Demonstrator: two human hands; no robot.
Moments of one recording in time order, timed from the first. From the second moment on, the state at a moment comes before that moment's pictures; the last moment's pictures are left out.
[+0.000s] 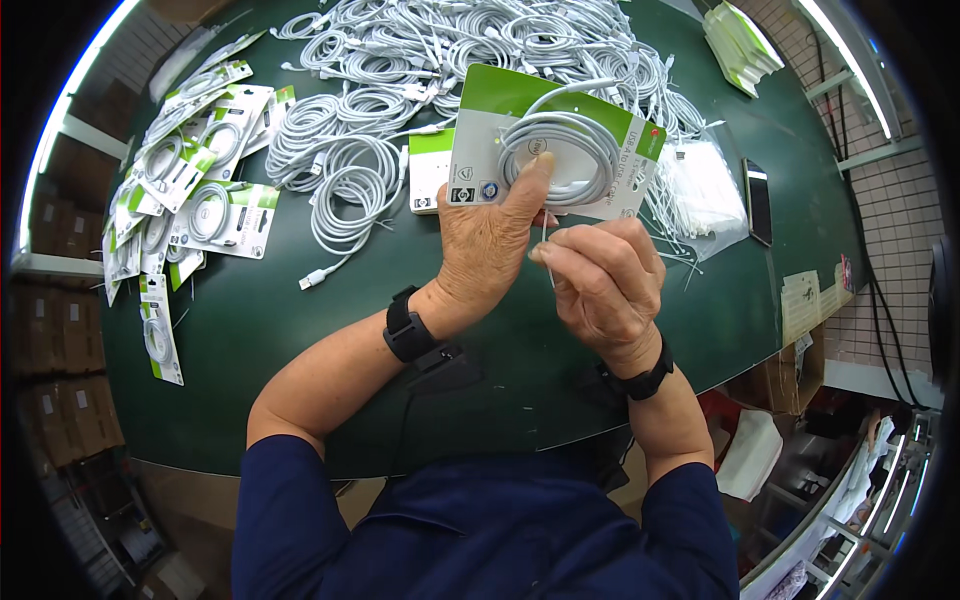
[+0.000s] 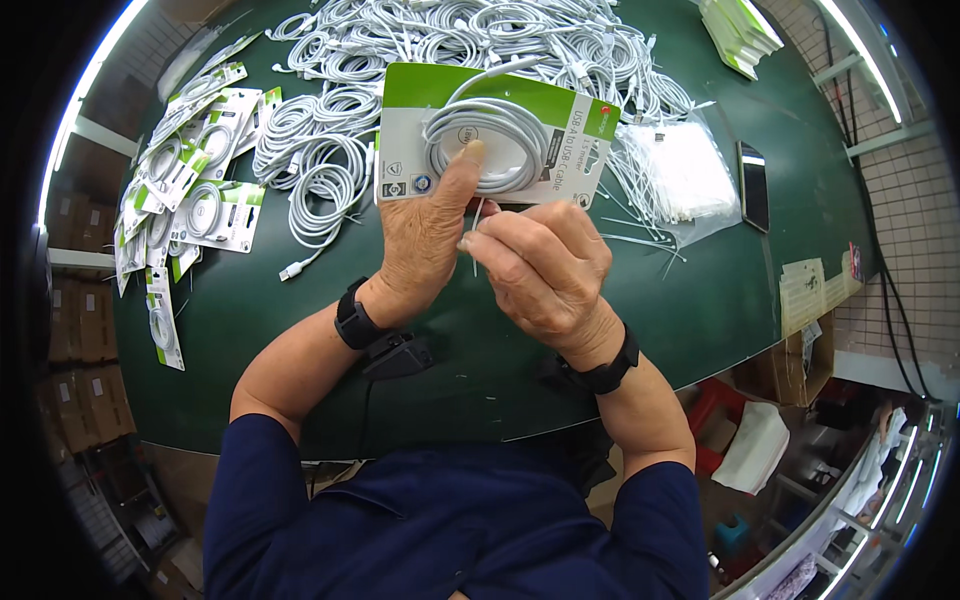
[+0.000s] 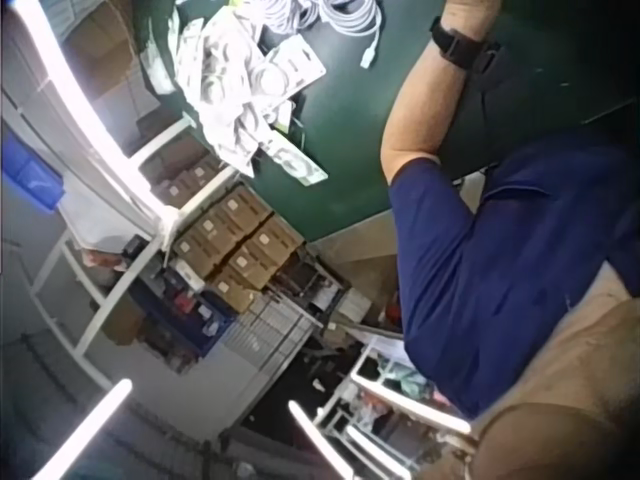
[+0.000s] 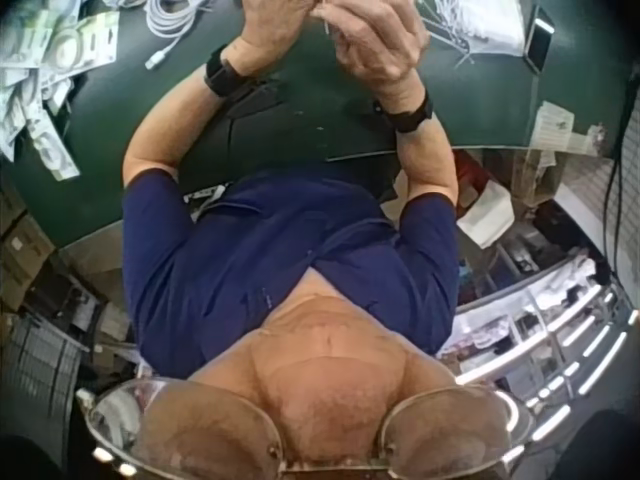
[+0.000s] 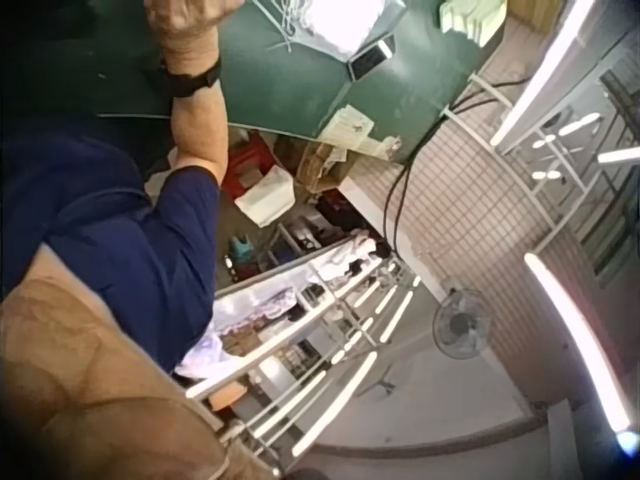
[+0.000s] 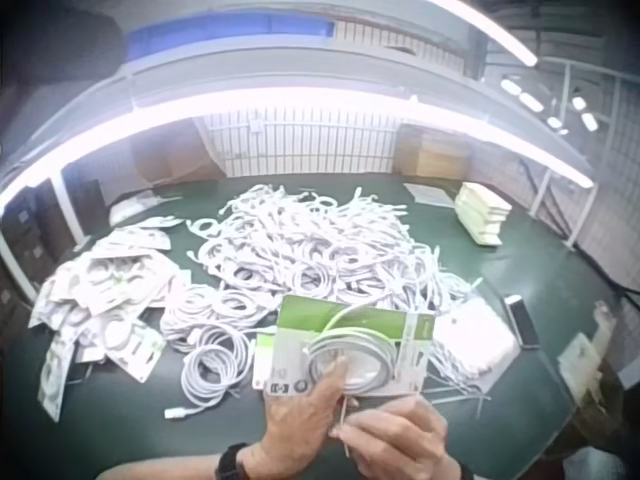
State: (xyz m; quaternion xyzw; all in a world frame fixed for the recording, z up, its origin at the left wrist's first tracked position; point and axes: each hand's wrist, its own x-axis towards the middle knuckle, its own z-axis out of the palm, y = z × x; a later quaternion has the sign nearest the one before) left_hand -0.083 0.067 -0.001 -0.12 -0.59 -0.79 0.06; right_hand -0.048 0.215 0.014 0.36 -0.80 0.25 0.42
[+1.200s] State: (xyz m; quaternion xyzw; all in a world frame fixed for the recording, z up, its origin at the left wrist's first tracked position) left_hand -0.086 0.074 0.003 -0.08 -0.52 -0.85 0.04; right_hand -0.051 0.214 0.001 0.36 -0.75 0.43 0.36
